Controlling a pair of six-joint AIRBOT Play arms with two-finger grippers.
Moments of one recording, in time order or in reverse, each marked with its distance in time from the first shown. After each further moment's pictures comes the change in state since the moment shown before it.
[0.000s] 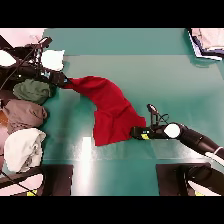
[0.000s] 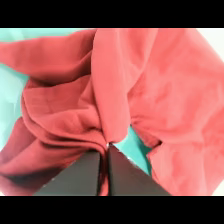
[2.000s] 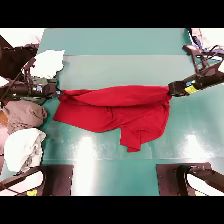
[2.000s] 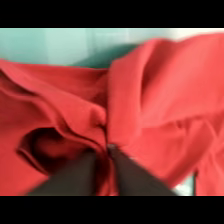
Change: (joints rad) left arm 0.189 0.065 -0.311 -0.179 0.096 -0.014; right arm -0.467 -0.069 0.795 -0.512 0.802 -0.149
